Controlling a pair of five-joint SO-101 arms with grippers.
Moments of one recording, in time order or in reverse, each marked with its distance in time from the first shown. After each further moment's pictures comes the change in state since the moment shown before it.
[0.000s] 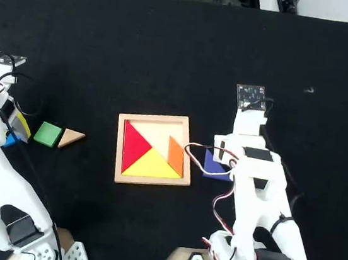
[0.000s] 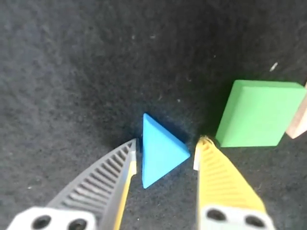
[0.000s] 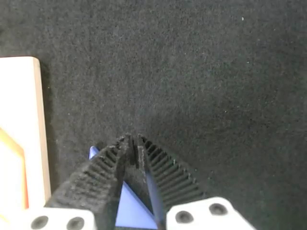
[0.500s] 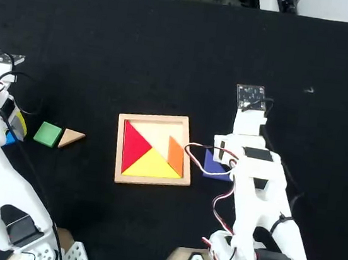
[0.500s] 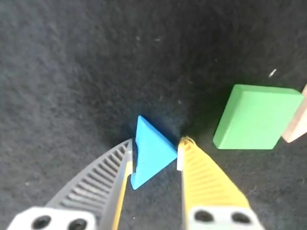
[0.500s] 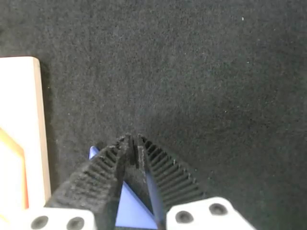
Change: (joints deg) left arm 0.1 0.0 -0.4 0.7 1.6; right arm 0.0 0.0 0.0 0.0 0.0
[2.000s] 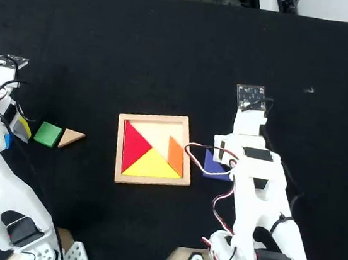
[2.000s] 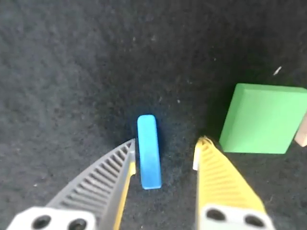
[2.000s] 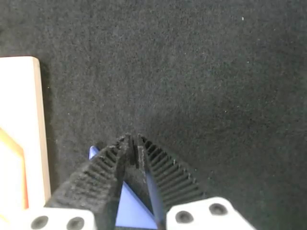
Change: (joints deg) left arm 0.5 -9.3 15.1 -12.0 -2.6; right arm 0.0 0.0 0.0 0.0 0.0
